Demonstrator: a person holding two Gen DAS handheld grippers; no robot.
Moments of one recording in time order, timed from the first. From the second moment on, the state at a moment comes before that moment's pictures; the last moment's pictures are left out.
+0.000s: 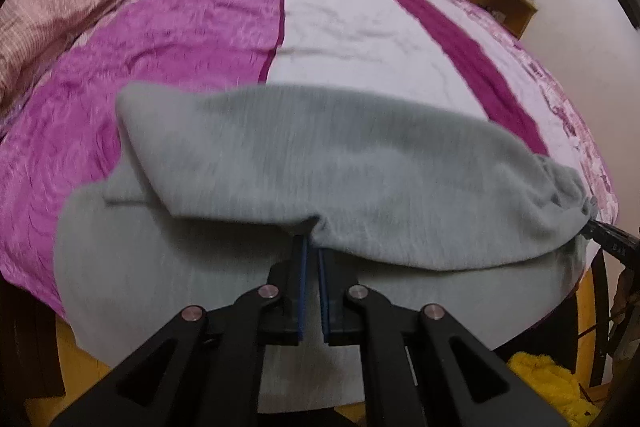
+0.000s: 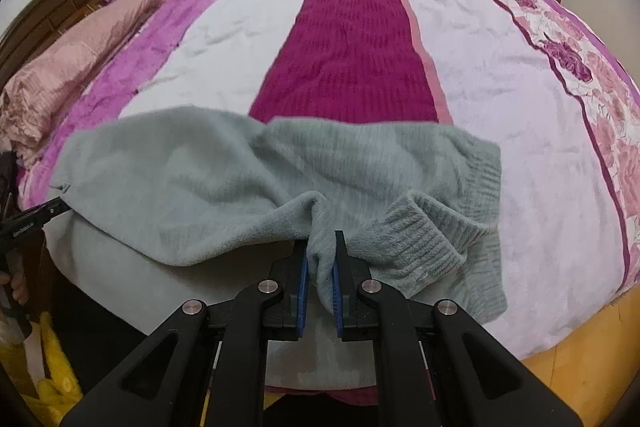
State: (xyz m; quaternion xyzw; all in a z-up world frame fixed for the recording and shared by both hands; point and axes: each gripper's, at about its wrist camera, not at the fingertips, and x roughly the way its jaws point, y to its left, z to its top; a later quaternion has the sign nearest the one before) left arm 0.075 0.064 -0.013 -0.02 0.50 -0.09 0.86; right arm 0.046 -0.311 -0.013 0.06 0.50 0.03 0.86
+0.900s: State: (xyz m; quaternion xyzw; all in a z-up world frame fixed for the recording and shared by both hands) left arm 0.059 0.073 -0.014 -0.16 0.50 -0.13 0.84; right arm 0.004 -0.320 -0.015 0.11 0.50 -0.01 0.86
